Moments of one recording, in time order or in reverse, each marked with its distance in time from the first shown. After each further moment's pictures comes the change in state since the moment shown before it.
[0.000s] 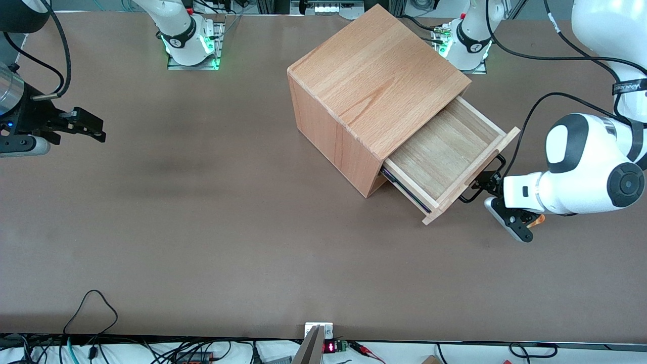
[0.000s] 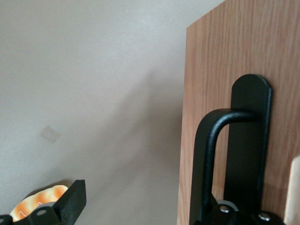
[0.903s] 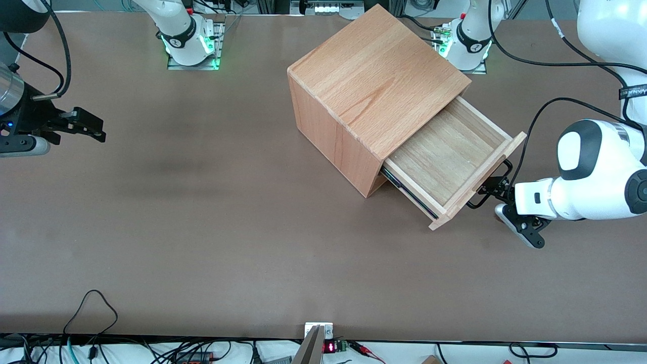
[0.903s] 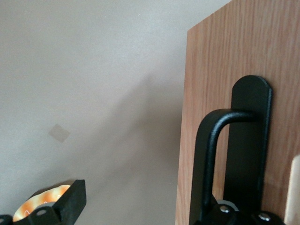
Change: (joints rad) arm 0.020 0.030 0.010 0.039 -0.031 -0.012 0.009
